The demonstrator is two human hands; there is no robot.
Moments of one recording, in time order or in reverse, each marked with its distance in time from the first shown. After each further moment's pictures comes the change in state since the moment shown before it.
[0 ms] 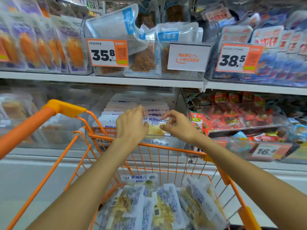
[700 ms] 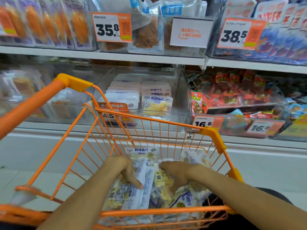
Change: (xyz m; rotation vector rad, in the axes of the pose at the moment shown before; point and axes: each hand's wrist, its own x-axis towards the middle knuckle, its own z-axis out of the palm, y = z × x) left_hand -0.130 -0.041 0.034 0.319 -1.446 -0.112; right_hand -0.131 0.061 0.077 -0.759 -1.008 0.085
